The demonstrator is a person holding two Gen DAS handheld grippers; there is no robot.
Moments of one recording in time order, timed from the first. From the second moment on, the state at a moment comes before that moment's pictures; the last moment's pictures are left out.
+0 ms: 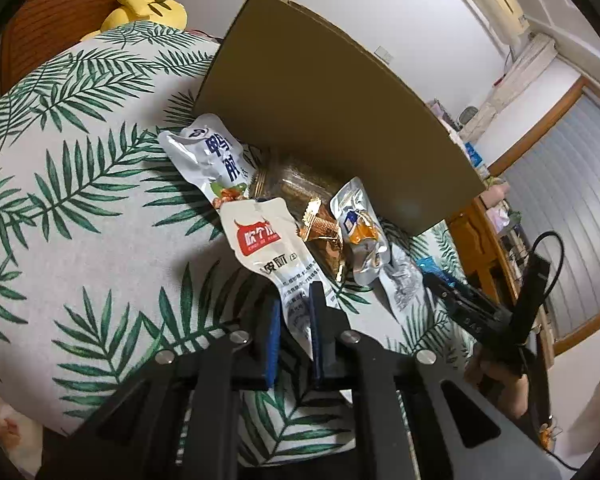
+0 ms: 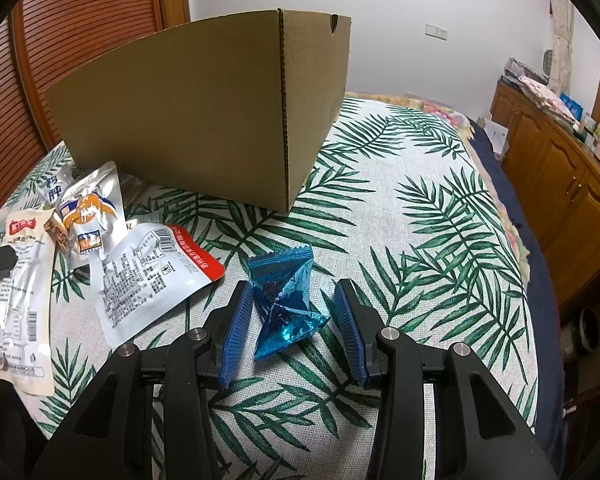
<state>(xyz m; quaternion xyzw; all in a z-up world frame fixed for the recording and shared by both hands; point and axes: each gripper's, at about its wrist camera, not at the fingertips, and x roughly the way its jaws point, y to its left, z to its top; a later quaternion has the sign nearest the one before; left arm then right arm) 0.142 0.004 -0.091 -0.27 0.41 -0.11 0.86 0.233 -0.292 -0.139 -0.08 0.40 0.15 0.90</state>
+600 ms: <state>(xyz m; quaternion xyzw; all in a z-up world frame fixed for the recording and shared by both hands) 0.114 -0.024 -0.044 -0.18 0.34 -0.15 0.91 0.227 -0.290 -0.133 -0.09 0.39 0.14 0.91</state>
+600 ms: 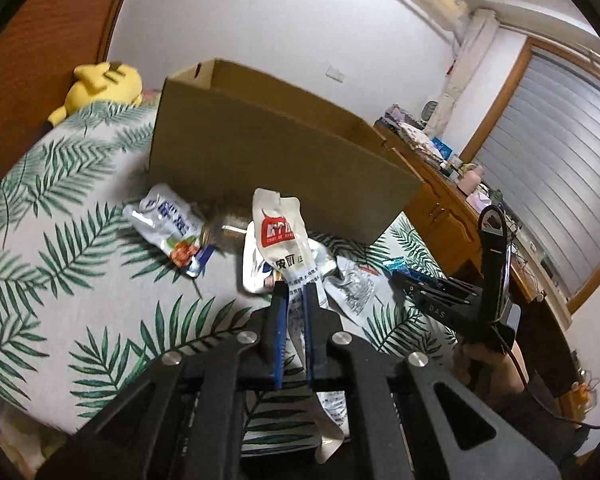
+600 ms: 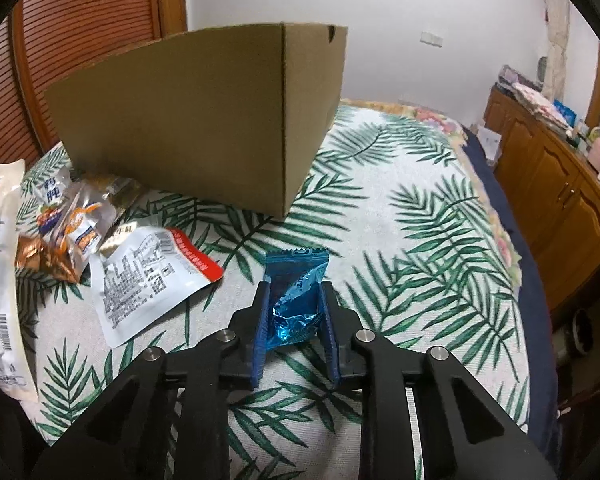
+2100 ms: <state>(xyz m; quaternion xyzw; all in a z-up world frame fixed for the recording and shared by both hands) 0.216 -0.006 0.108 -0.08 0.18 -0.16 0.97 0.239 -0.215 0.015 -0.11 0.25 0.21 0.94</state>
